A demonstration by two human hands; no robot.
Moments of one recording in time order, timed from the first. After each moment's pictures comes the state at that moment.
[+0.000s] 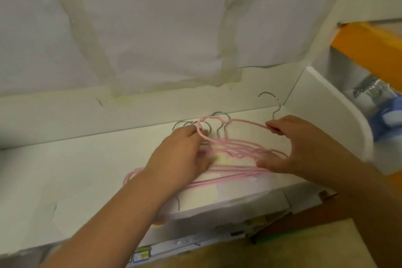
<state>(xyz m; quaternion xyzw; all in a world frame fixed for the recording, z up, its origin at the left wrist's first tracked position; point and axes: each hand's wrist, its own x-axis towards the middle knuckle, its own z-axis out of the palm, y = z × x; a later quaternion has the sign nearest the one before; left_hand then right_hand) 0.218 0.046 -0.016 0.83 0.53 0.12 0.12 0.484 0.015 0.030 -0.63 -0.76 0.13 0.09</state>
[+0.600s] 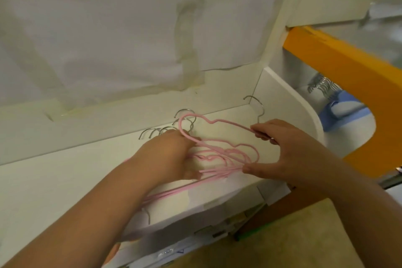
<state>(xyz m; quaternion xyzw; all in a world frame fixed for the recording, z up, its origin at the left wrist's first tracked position) 0.255 0.079 -0.013 0.89 0.43 0.00 0.15 0.510 -0.012 0.042 -0.66 -0.71 0.19 0.14</state>
